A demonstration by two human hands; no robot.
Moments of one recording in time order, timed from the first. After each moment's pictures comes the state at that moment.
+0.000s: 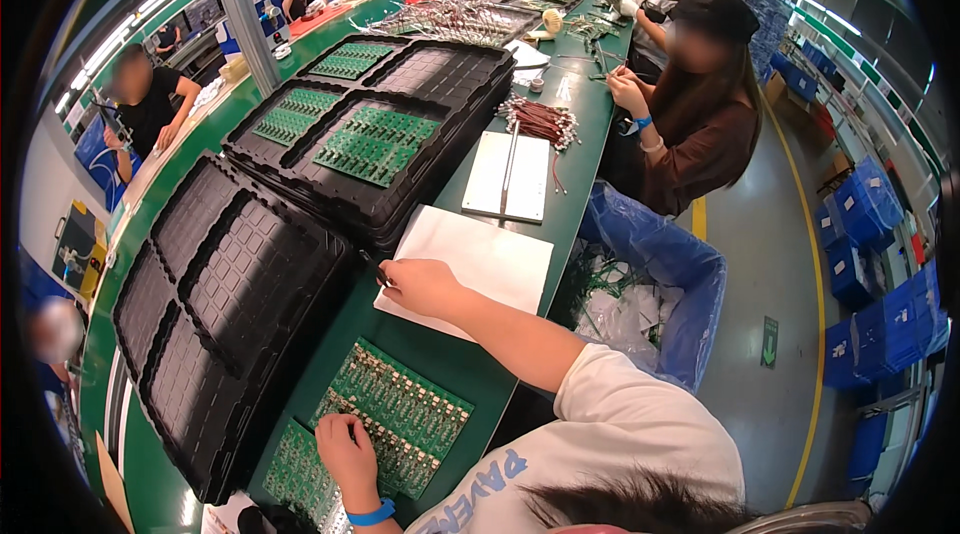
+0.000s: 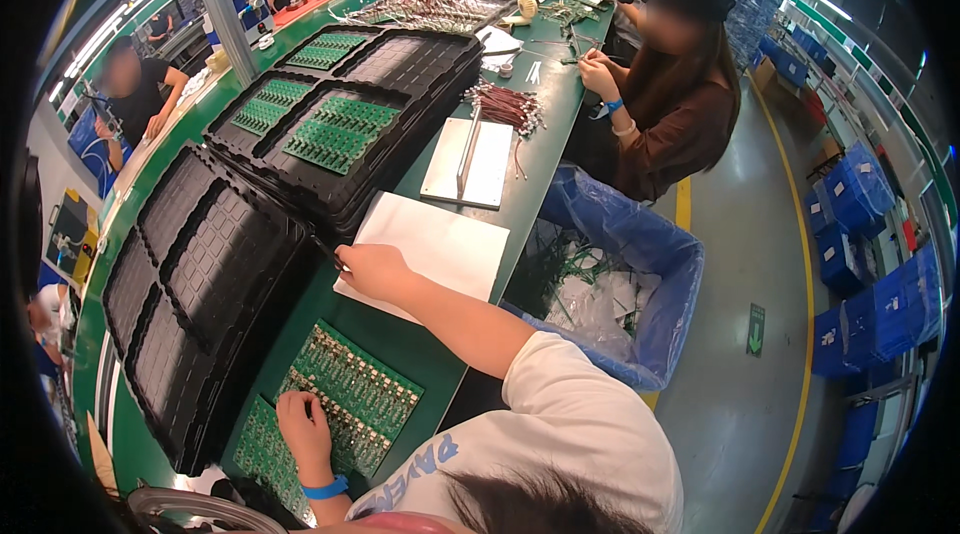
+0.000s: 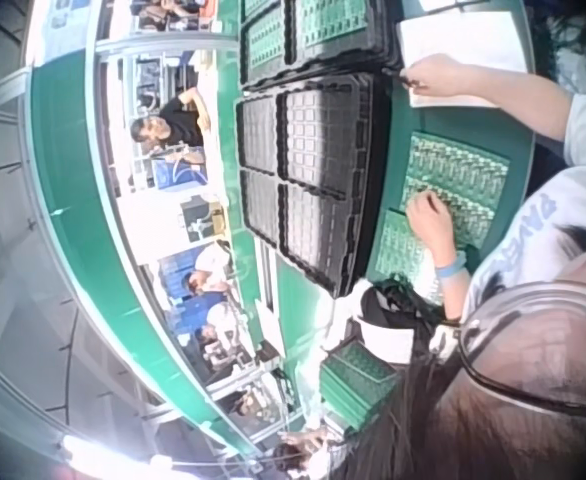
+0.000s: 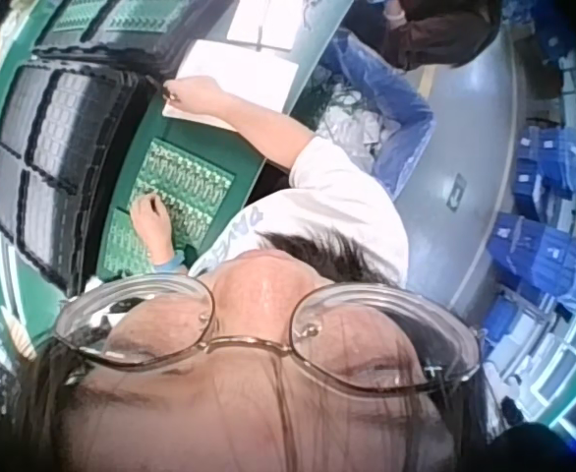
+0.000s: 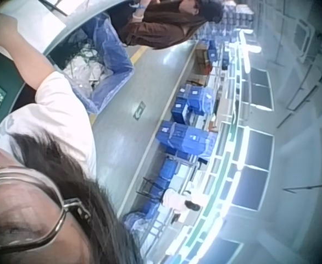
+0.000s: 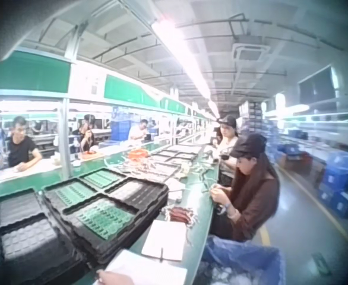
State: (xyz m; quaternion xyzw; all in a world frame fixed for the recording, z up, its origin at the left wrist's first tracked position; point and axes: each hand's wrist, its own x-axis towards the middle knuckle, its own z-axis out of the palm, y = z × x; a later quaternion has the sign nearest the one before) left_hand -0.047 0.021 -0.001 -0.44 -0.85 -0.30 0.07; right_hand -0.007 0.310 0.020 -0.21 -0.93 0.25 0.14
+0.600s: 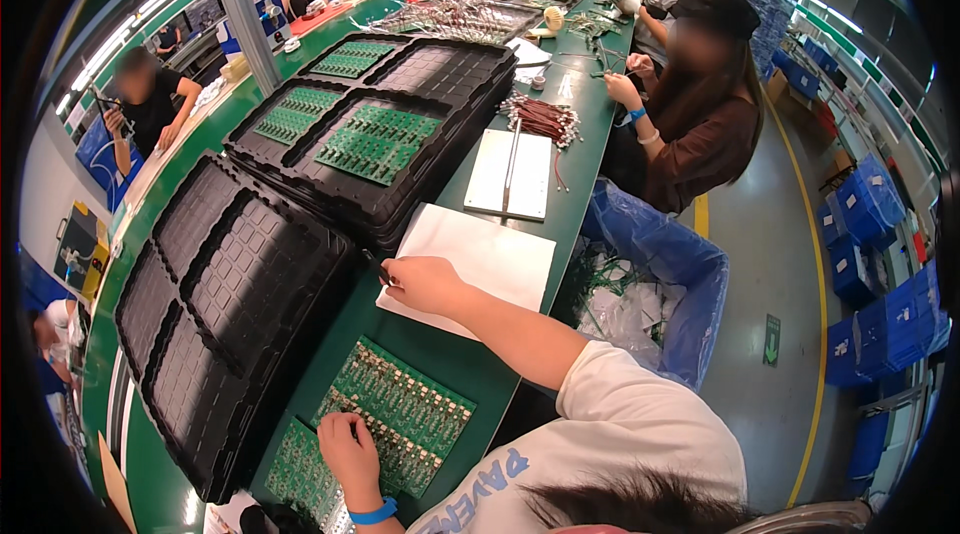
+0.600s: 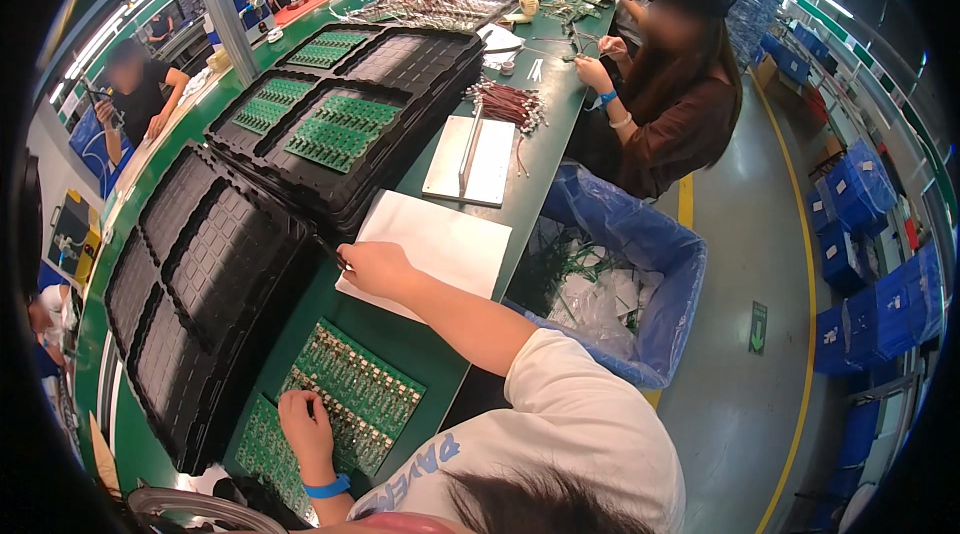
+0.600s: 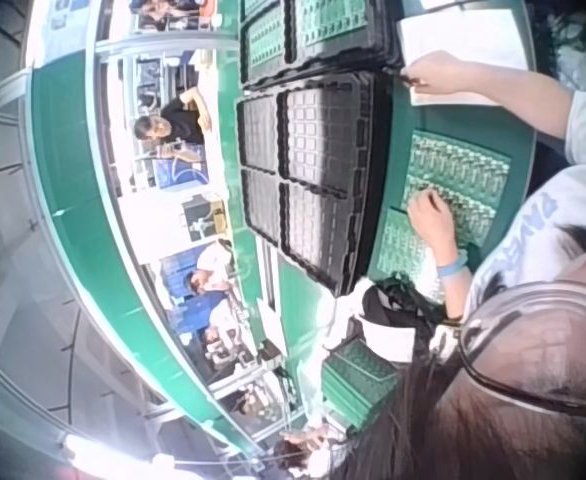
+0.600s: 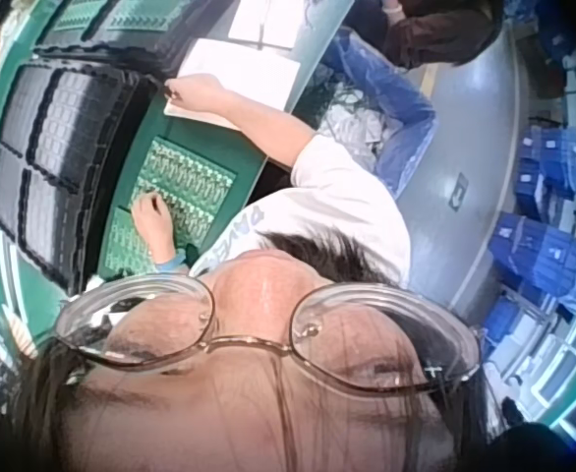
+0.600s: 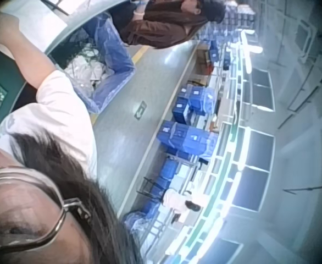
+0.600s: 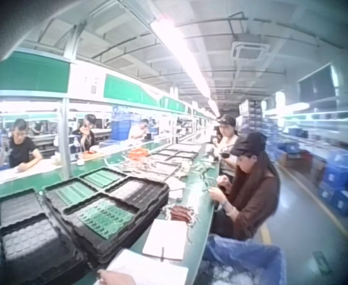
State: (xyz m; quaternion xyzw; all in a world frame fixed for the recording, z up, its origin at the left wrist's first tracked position) left_hand -0.048 0.022 0.000 -0.43 -0.85 -0.30 0.06; right_hand -0.008 0.312 0.021 -0.22 -0.93 0.25 0.13
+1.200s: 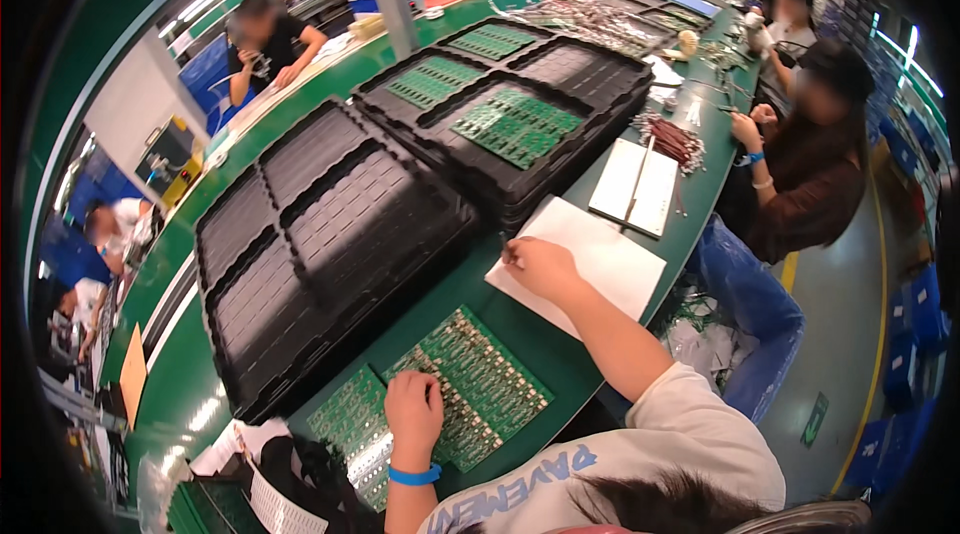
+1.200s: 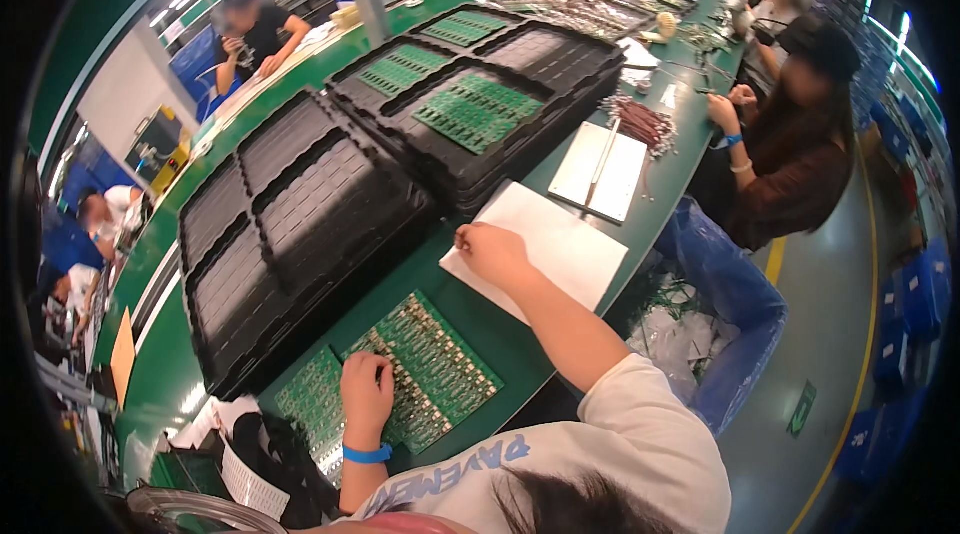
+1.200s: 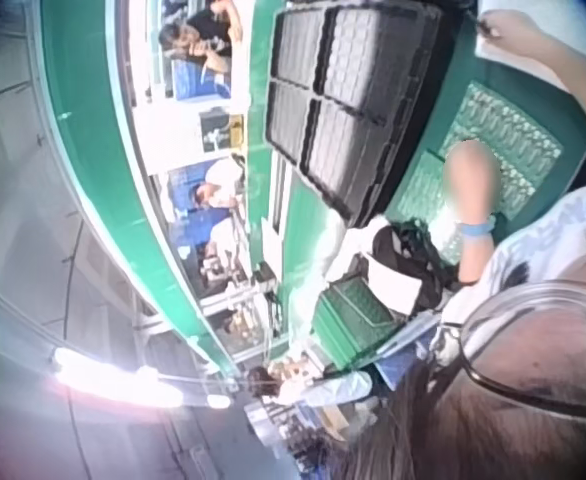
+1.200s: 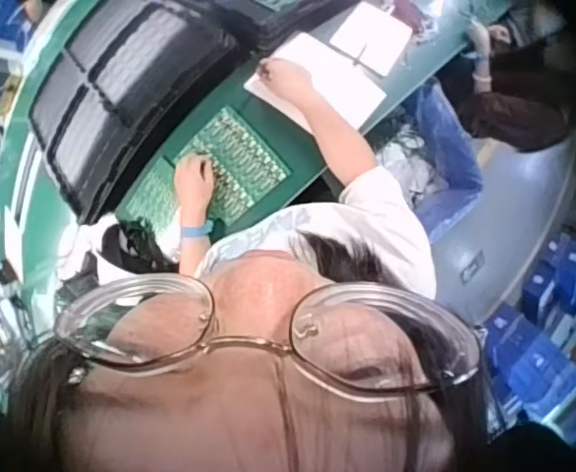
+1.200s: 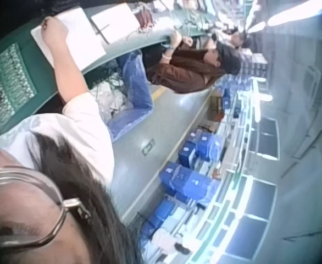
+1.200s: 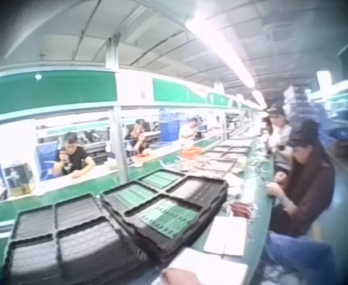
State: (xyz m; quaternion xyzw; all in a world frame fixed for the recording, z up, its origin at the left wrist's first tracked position) left_hand -0.036 0.038 -0.014 -0.43 -0.84 -0.32 0.09; right_hand 0.015 0.330 0.011 -0.22 -0.93 0.25 0.17
